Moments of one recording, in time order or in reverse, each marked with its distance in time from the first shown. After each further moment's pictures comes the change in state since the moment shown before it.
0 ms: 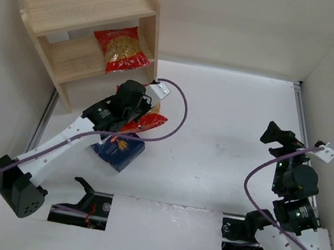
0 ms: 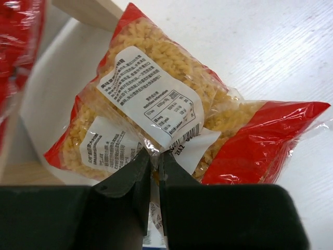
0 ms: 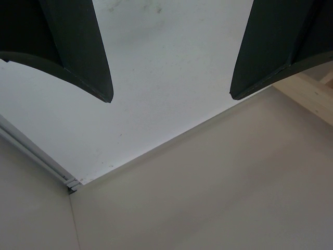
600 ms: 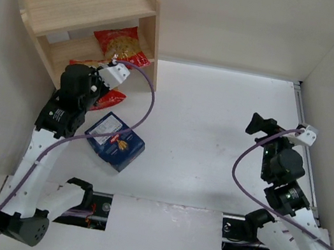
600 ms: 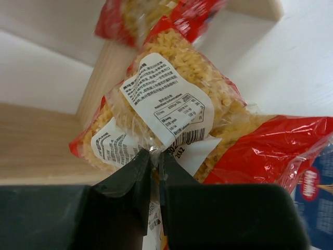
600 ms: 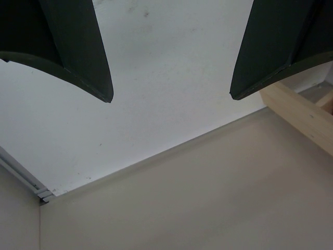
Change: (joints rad) left arm 0.374 -0.228 0.120 -0.124 0.097 0.362; right arm 0.148 0.194 0.008 0.143 0.060 -0.034
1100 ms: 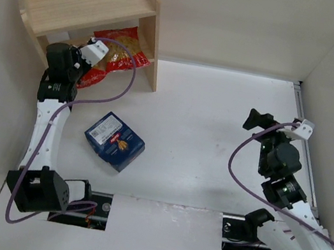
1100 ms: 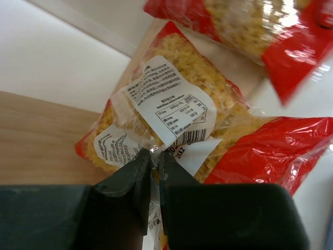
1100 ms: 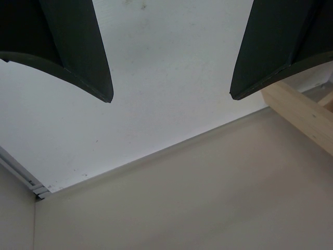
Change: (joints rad) left arm 0.407 0.258 0.000 0.293 0.250 0.106; right arm 0.007 0.078 0.019 0.064 0.000 -0.022
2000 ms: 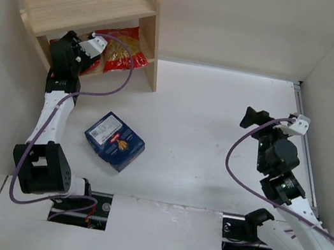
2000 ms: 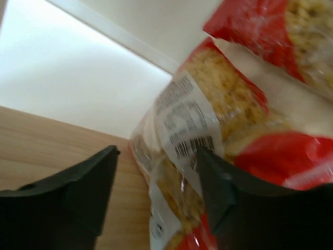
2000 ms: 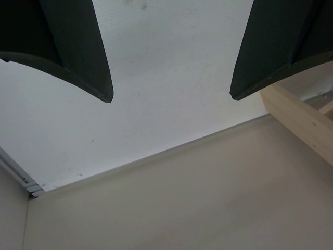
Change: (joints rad) left arm 0.036 0.183 -0.042 0.428 -0.053 0.072; right arm 0.002 0.042 0.019 0.013 -0.026 -0.025
